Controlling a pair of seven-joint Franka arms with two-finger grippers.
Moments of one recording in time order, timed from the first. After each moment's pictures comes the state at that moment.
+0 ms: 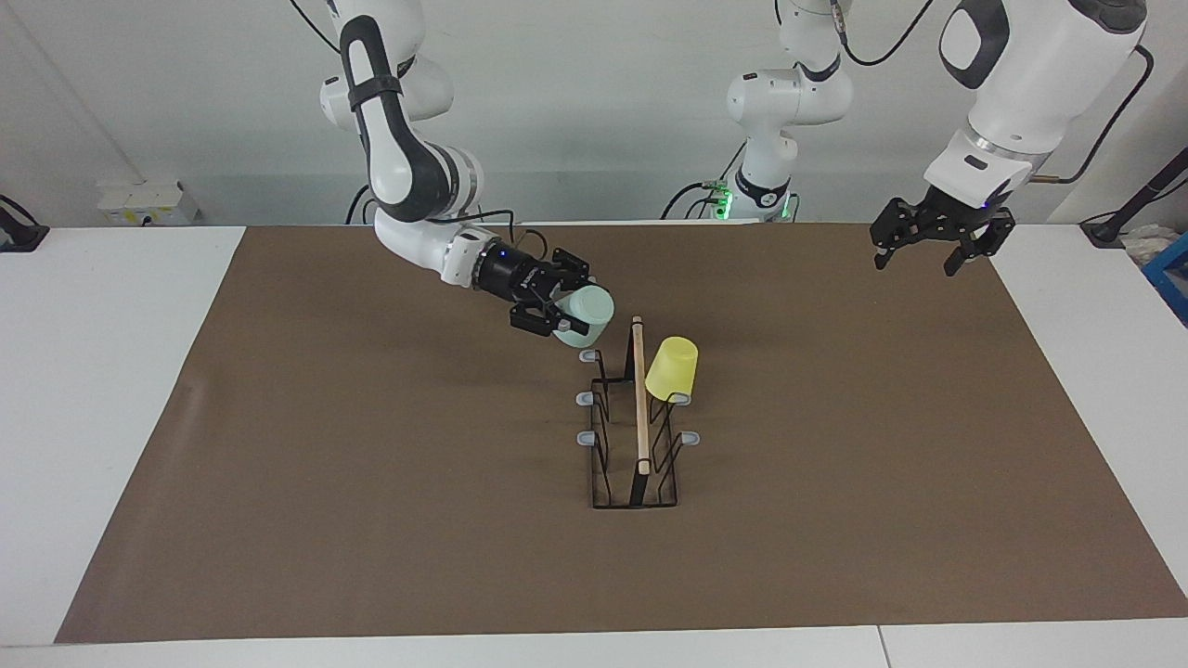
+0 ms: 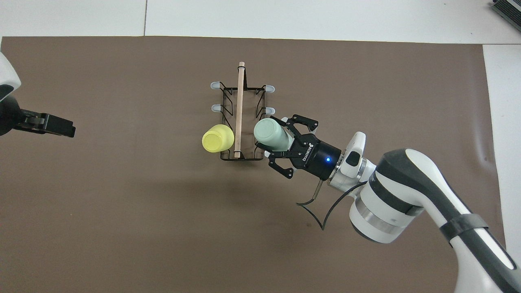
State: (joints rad) left arm -0.04 -0.01 -0.03 -1.63 -0.02 1.64 0.14; right arm 0.26 0.07 0.16 -2.22 2.21 2.28 -2.54
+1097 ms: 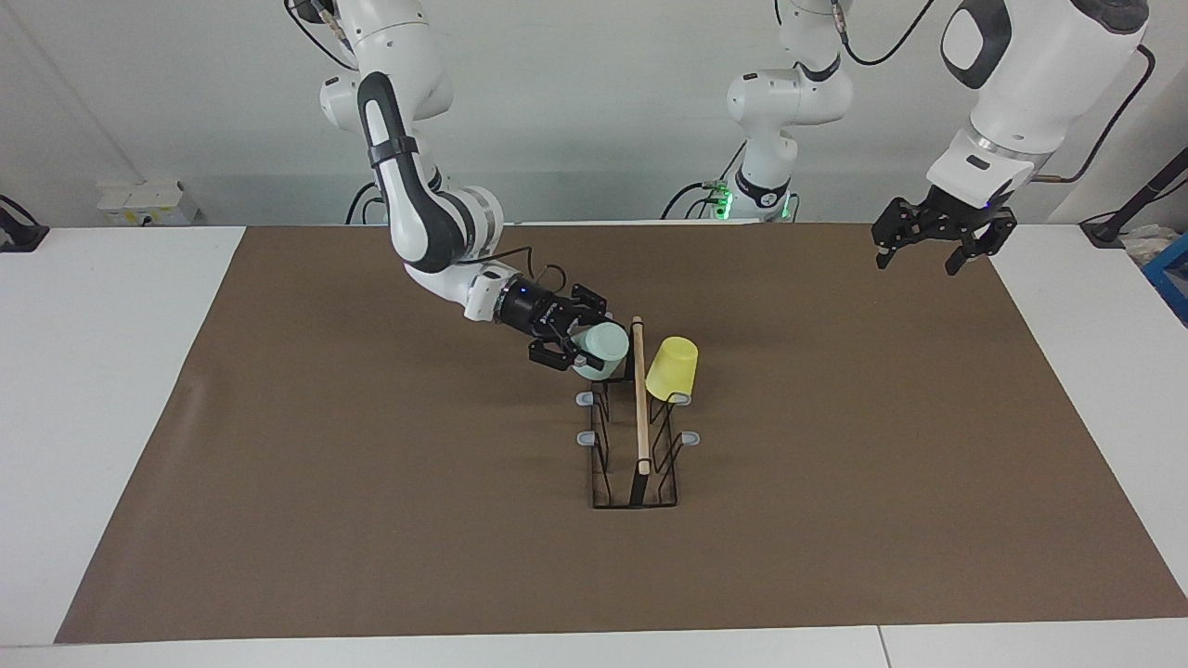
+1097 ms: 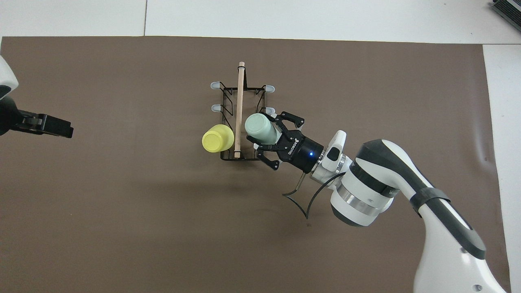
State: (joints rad) left arm -0.03 -0.02 -0.03 -1.63 -0.01 1.64 0.14; right arm 0.29 0.22 0.16 -2.15 2.36 2.23 -2.67
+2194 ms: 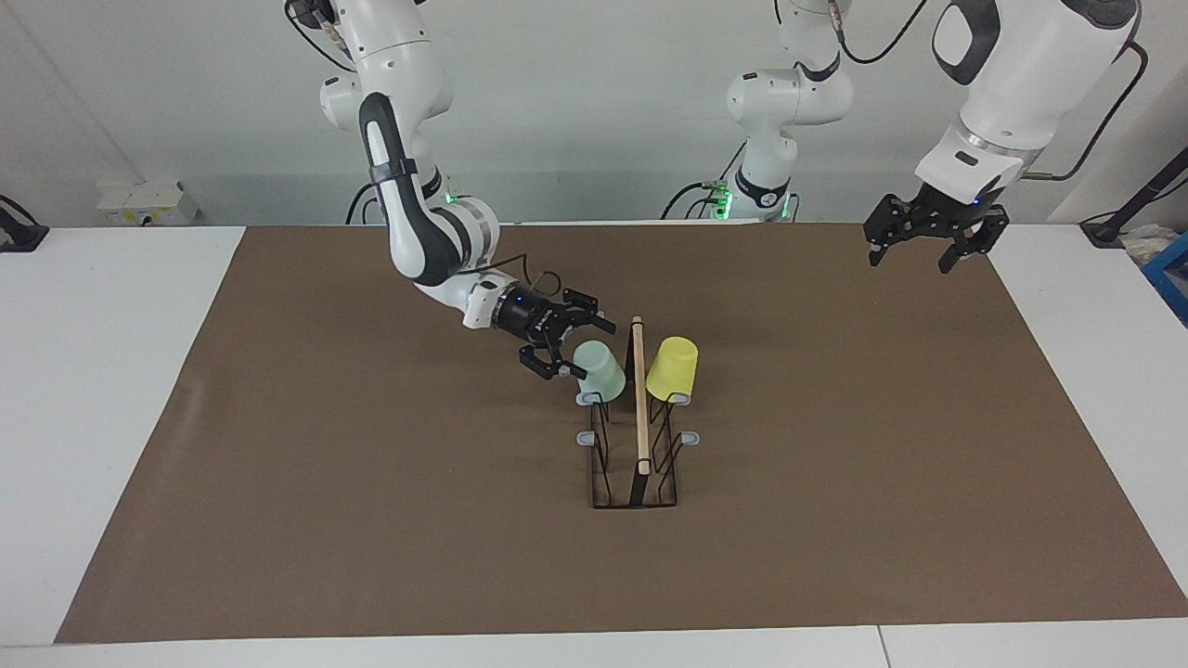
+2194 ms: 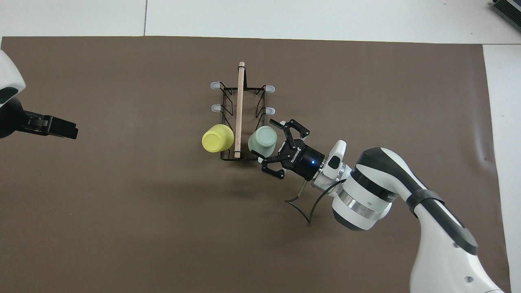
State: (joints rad) left arm -0.05 -0.02 -0.03 -1.63 -0.01 1.63 0.14; right arm 0.28 0.22 0.15 -2.22 2.40 2.22 -2.68
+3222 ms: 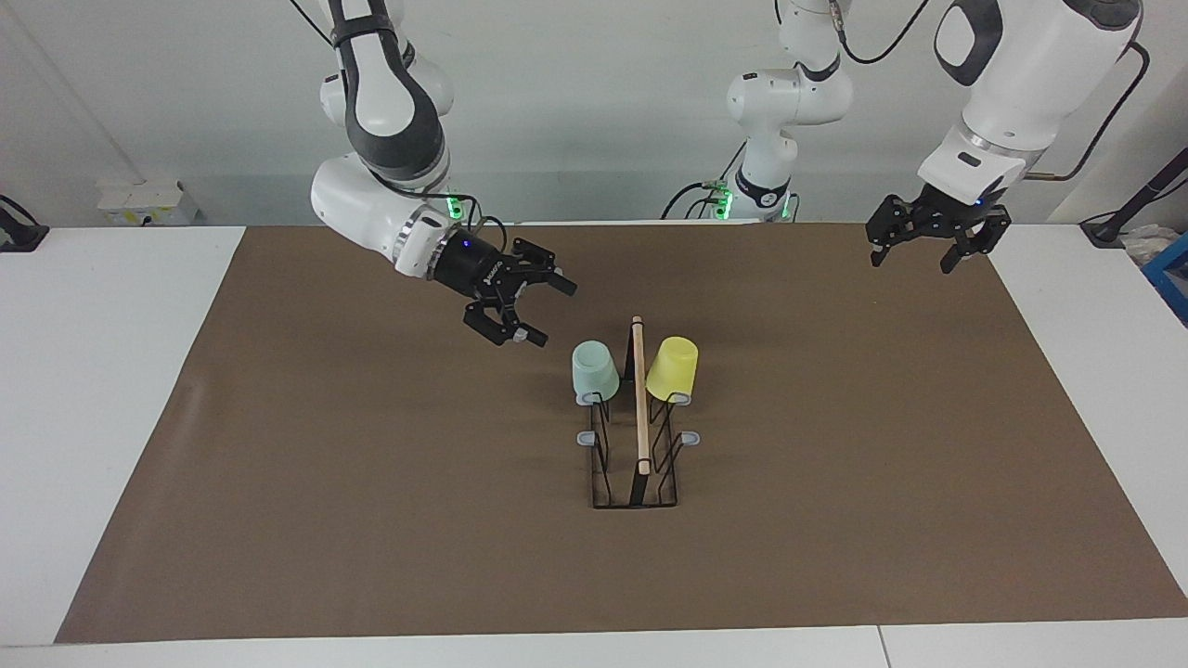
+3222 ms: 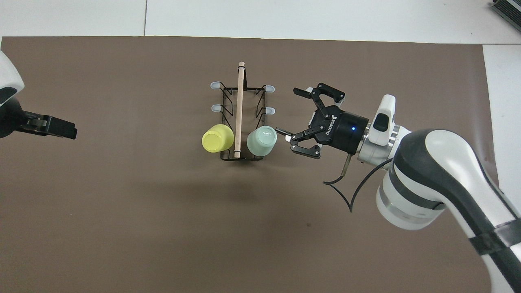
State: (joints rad) left arm -0.05 -0.02 -0.03 -1.64 -0.01 1.63 0.14; right arm 0.16 0.01 0.15 -2.06 1.57 2.35 -2.01
